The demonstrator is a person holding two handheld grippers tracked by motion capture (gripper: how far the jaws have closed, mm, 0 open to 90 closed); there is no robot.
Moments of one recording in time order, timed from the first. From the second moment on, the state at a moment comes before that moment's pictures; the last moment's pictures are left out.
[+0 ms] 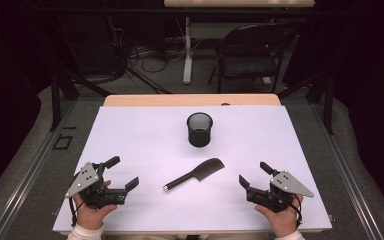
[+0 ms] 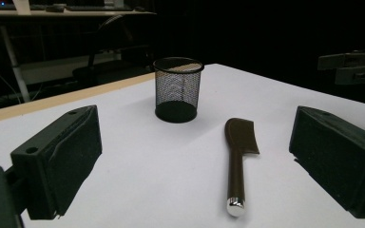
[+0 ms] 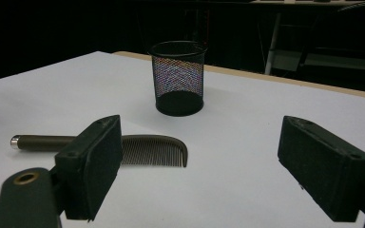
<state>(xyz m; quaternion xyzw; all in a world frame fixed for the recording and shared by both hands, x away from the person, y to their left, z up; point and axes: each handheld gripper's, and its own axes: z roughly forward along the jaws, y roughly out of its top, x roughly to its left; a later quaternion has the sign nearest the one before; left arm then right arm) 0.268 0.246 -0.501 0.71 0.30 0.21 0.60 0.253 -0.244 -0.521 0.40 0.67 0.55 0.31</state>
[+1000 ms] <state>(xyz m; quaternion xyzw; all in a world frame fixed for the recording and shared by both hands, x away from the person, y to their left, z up) 0.278 0.226 -0.501 0.76 0.30 0.16 0.56 0.250 -0.244 -0.524 0.40 0.68 0.53 0.31</state>
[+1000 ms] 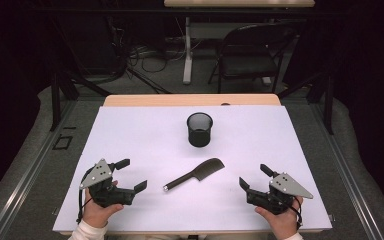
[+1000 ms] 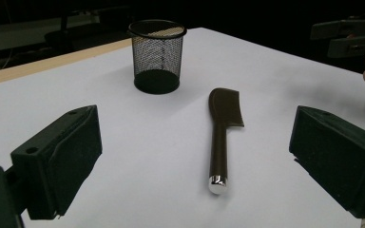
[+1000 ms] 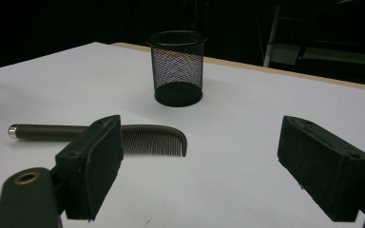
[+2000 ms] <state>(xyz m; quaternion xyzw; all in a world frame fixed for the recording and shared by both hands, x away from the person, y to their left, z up) 0.287 0.214 -0.487 0.79 0.31 0.12 0.51 0.247 -0.240 -0.523 0.39 0.69 0.53 0.31</state>
